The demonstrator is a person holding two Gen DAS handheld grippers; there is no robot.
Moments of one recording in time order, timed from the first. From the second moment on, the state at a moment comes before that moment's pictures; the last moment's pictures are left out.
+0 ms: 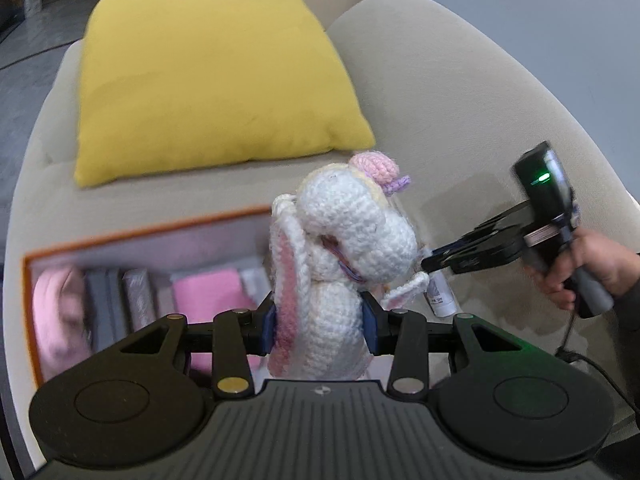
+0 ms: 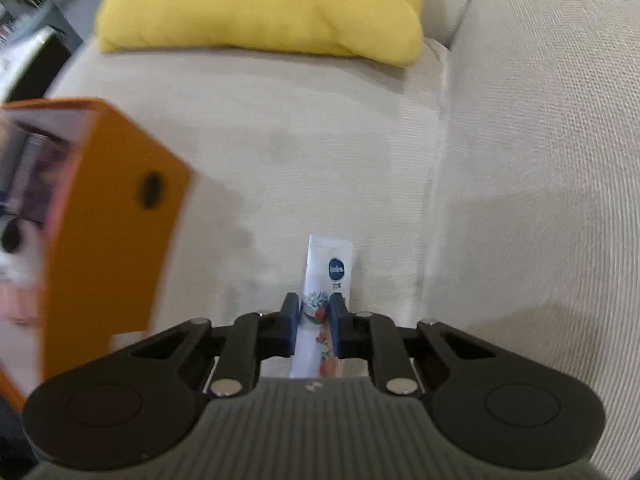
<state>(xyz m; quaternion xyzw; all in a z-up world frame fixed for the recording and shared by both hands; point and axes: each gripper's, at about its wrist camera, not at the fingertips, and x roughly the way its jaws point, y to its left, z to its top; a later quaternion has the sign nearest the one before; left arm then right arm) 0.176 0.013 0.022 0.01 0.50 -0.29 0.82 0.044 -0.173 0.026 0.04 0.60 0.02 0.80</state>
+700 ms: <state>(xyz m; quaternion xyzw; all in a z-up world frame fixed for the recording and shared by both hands) 0.131 0.078 -0.017 -0.07 0.55 -0.21 0.80 -0.015 -0.132 0.023 0.06 0.56 0.03 0.83</state>
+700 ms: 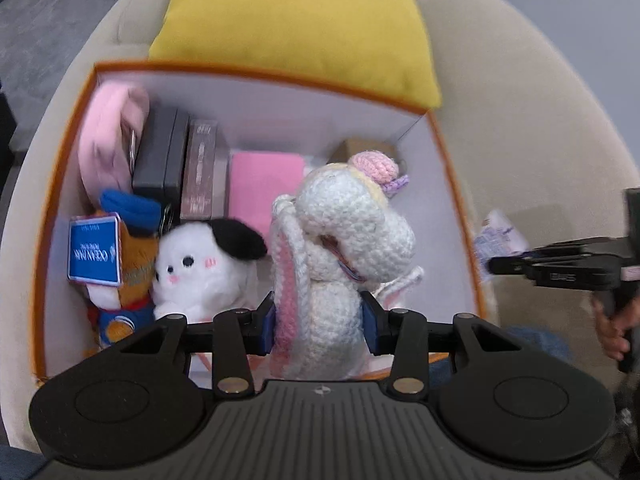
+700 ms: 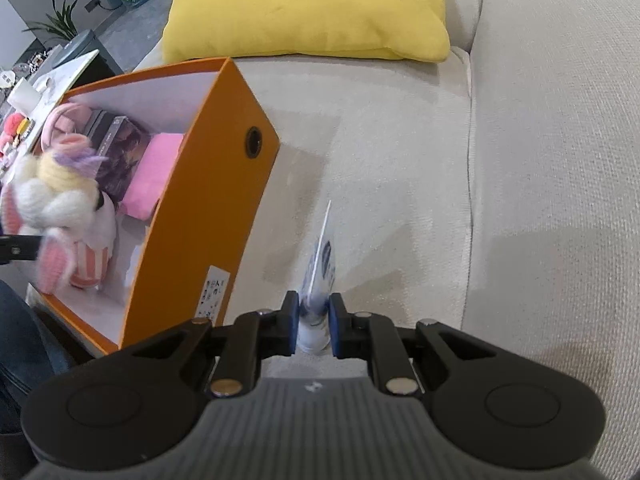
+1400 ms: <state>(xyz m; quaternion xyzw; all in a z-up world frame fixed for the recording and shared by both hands) 0.150 0.045 -0.072 -0.01 0.61 -0.17 0.78 -0.036 -0.105 0.095 0.05 0.47 0.01 0.88</state>
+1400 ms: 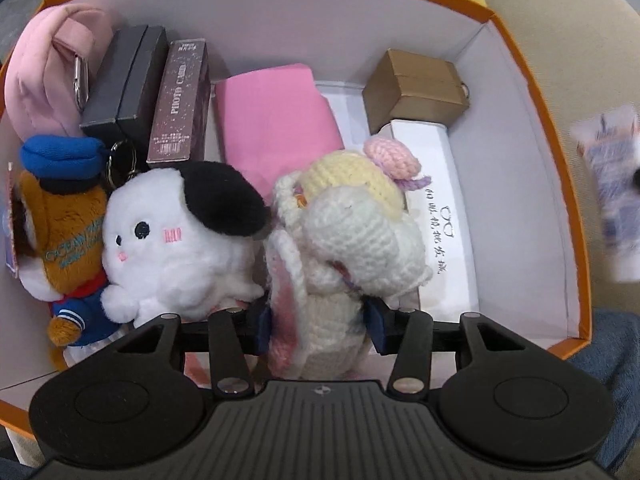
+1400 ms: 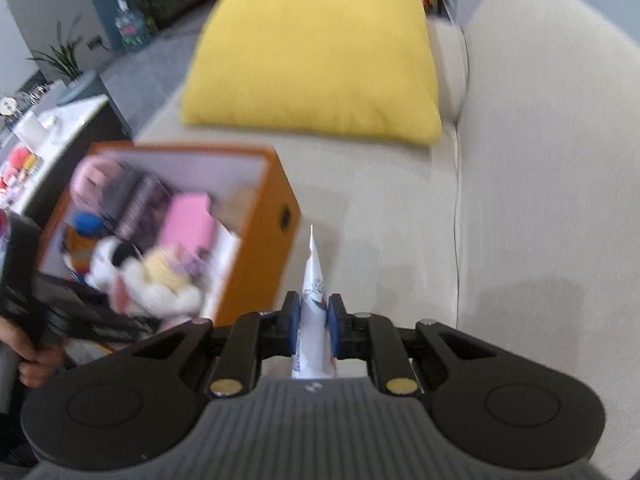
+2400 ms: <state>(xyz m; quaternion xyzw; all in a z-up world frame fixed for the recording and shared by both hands) 0.149 0.084 -0.054 -0.08 0.57 -0.24 0.78 0.092 0.017 0.041 -0.03 0.48 0.07 0.87</state>
